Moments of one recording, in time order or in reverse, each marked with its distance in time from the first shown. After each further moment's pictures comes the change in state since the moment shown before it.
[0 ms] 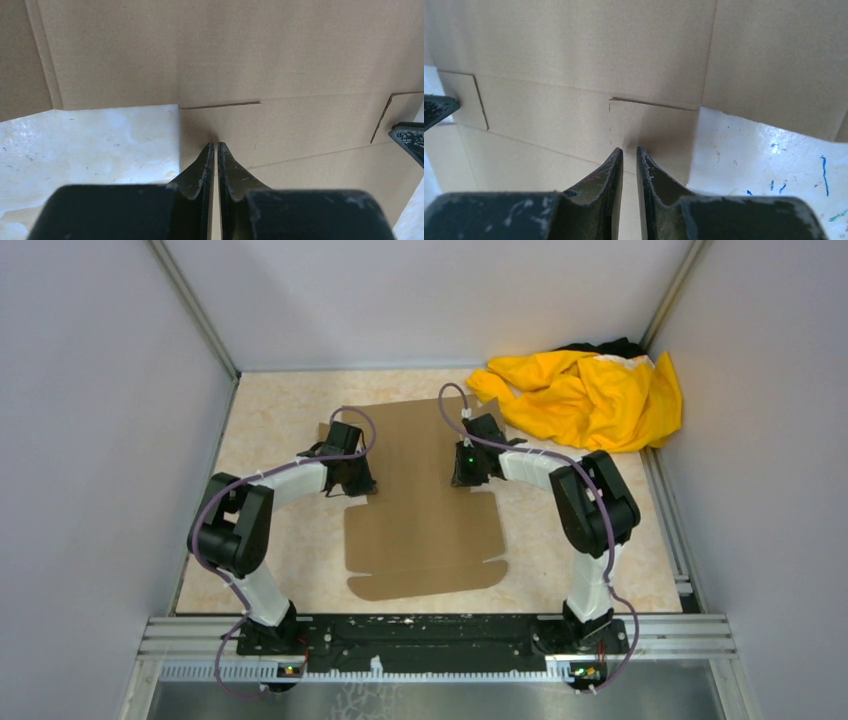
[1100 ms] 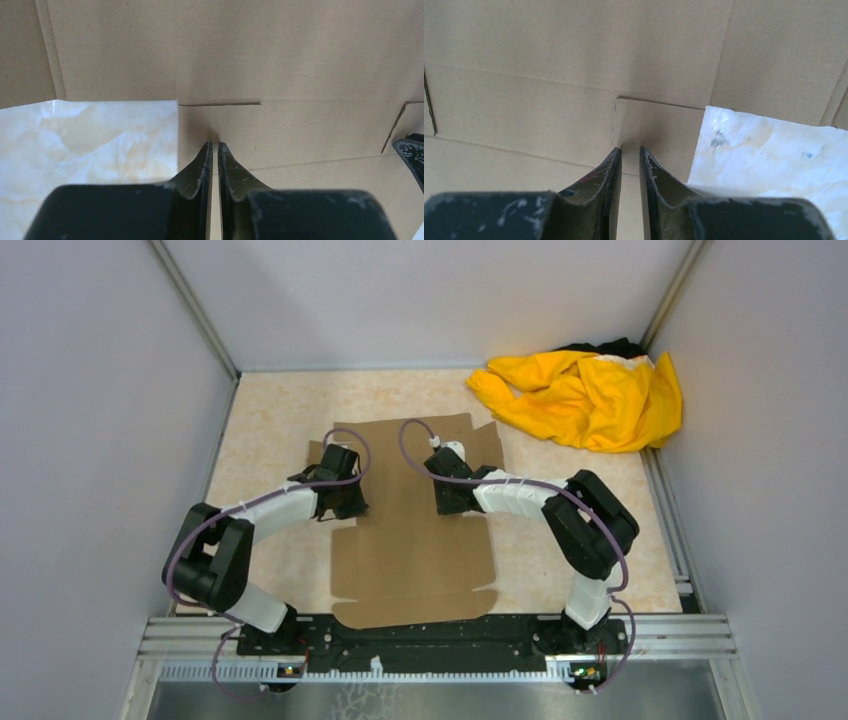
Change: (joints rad) left arm -0.044 -0.183 -0.183 -0.027 -0.066 -0.013; right arm 0.285 -0.077 -0.051 -0.089 0.376 0.044
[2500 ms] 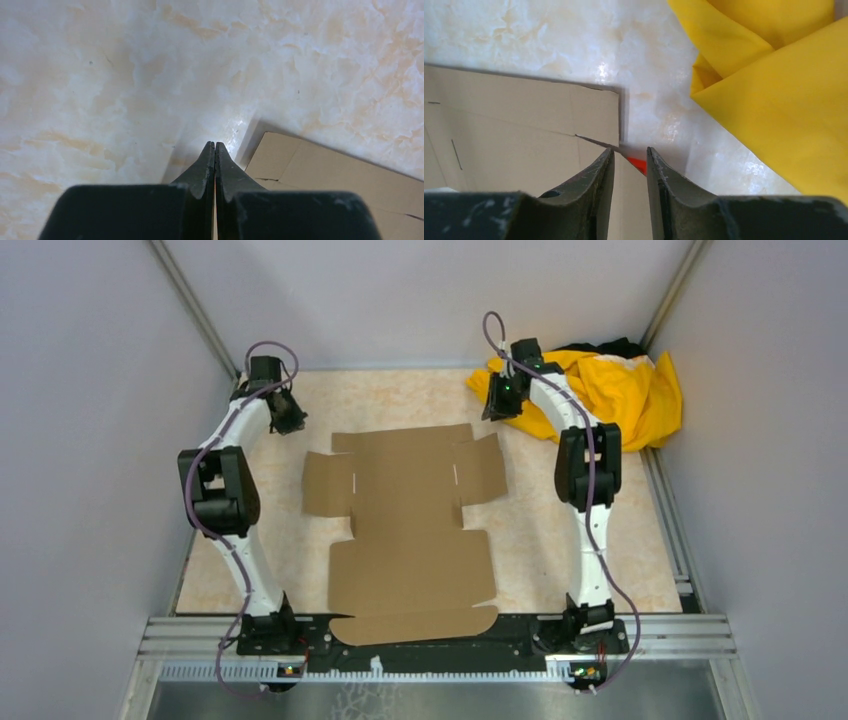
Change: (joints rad) left arm 0.468 0.433 0.797 -0.262 -0.016 0.153; right arm -0.574 0.470 0.927 -0.424 -0.510 -0.280
